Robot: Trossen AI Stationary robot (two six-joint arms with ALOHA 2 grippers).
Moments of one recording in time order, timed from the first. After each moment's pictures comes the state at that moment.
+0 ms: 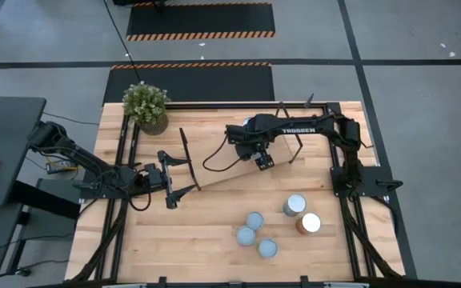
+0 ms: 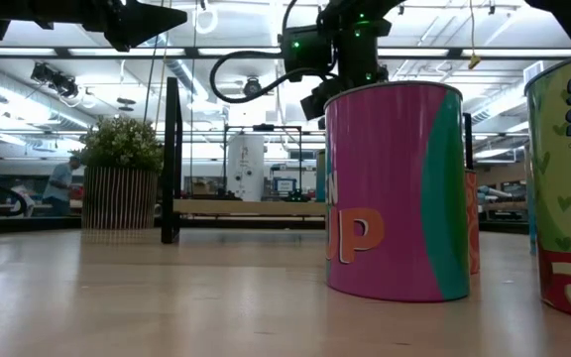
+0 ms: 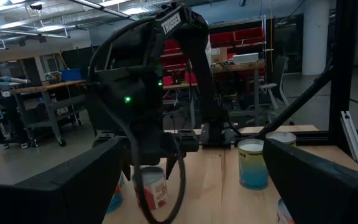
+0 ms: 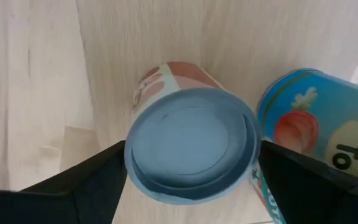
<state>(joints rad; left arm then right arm) -0.47 0.99 0.30 0.86 -0.71 0.20 -0.19 1.97 1.65 -1.23 0.18 -0.49</state>
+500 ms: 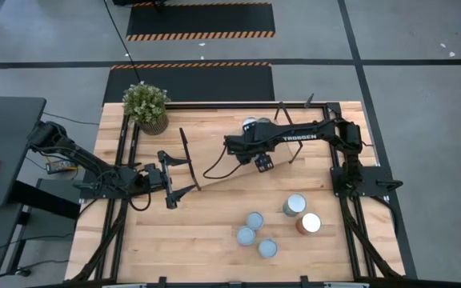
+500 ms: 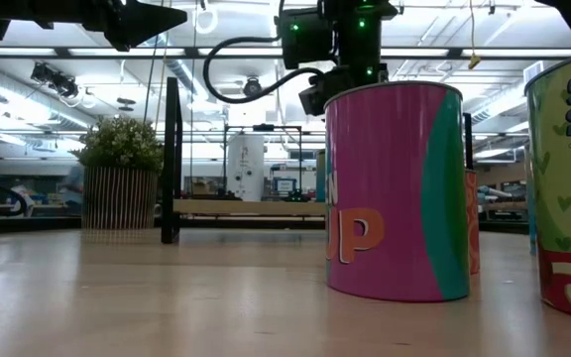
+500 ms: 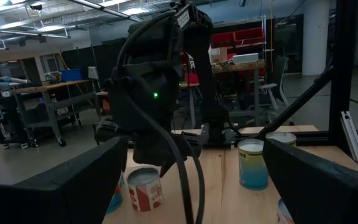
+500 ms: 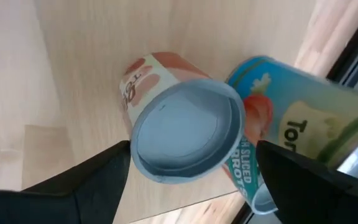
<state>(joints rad) -0.47 0.99 0.30 0.86 -0.71 0.20 -0.11 1.96 1.65 -1.24 0.40 -0.40</state>
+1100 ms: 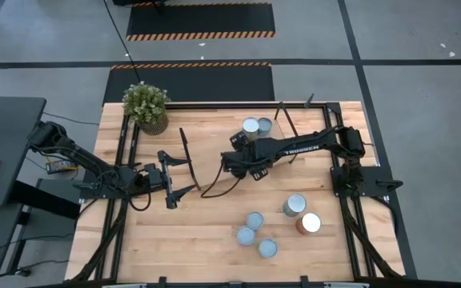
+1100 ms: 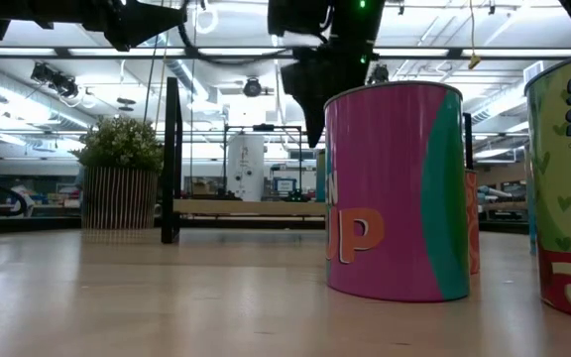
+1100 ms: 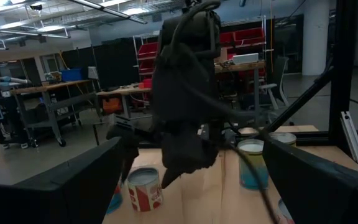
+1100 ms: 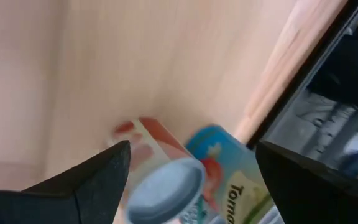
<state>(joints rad) -0.47 0.99 0.30 0.86 -0.71 0.20 0.02 1.96 1.63 -1.04 0.57 -0.61</state>
